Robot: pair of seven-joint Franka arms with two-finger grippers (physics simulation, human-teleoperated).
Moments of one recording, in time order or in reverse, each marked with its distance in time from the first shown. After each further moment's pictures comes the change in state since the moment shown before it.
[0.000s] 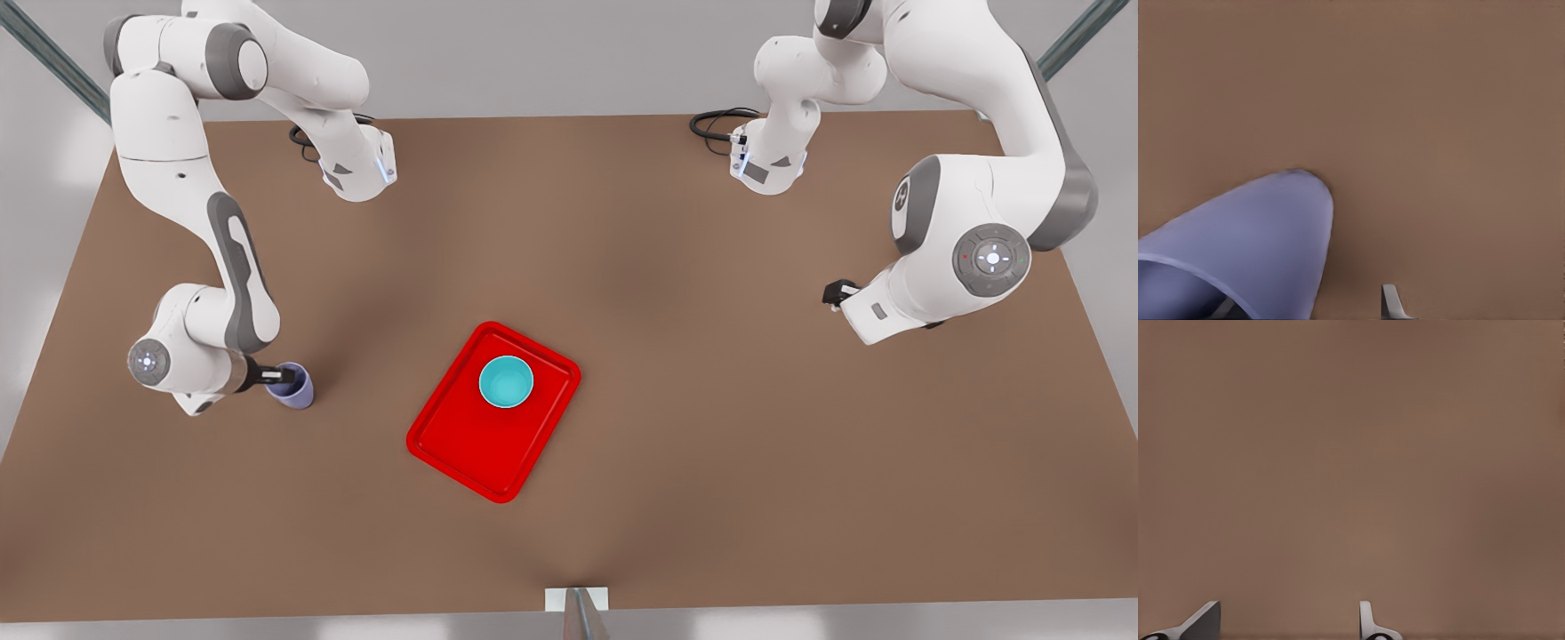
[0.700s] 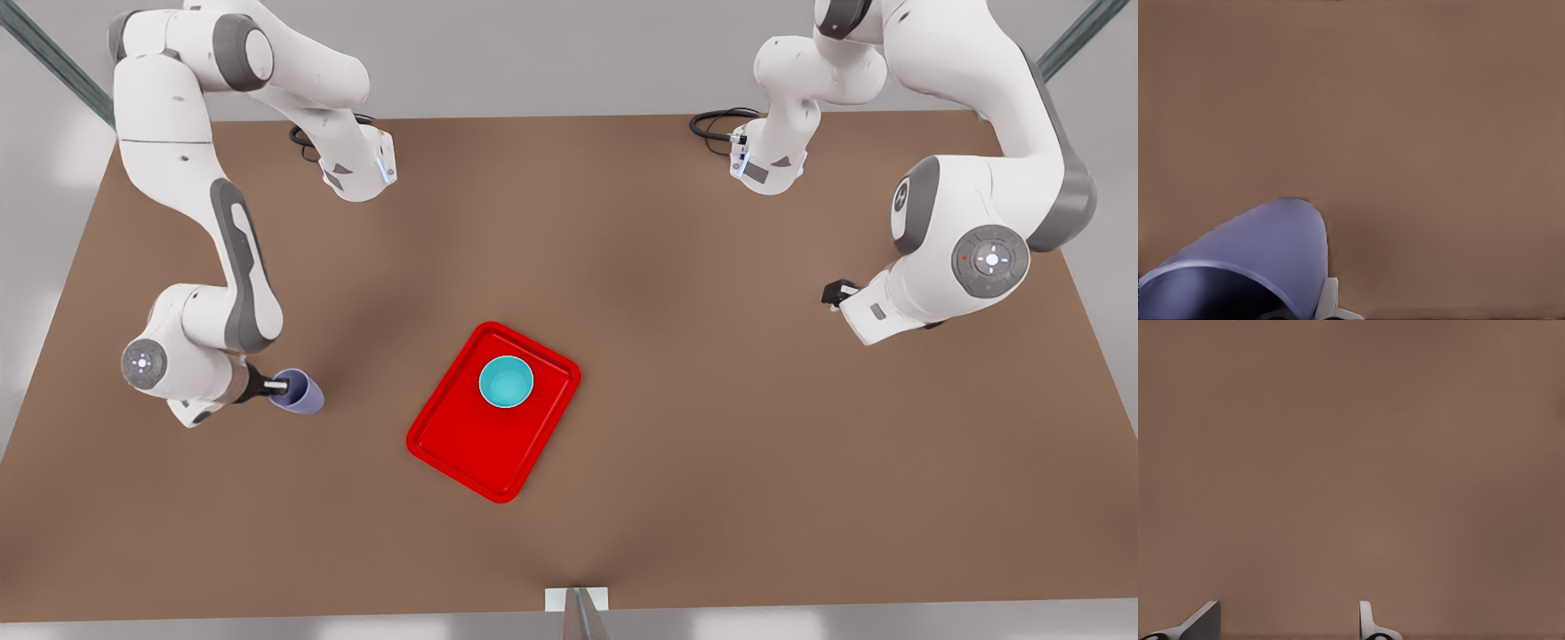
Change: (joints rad) left arm 0.000 0.002 -0.003 0.000 -0.001 0.000 0.000; right arm 0.067 -0.029 0.046 0.150 0.005 -0.125 0.100
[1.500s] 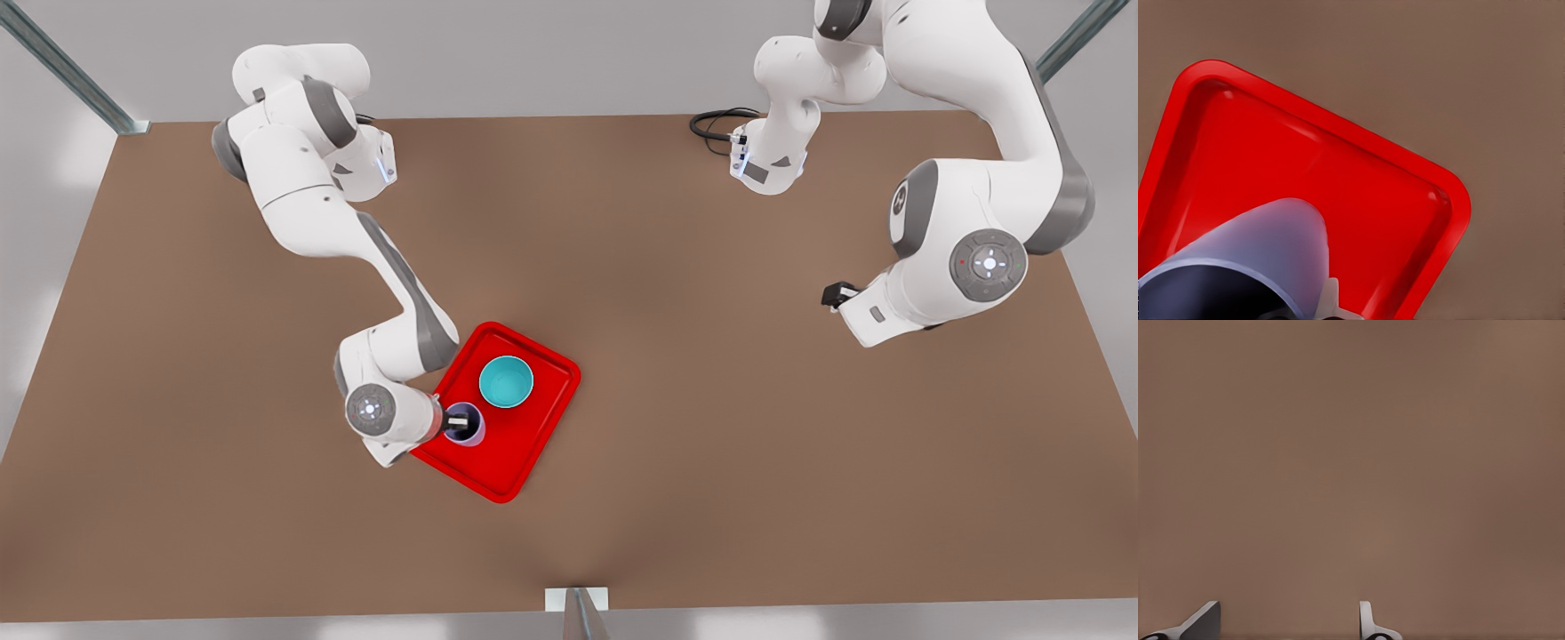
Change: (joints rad) left arm 0.000 0.008 0.003 0.000 0.002 0.000 -0.006; right arm 0.324 0.395 0.150 0.563 -0.046 -0.125 0.462
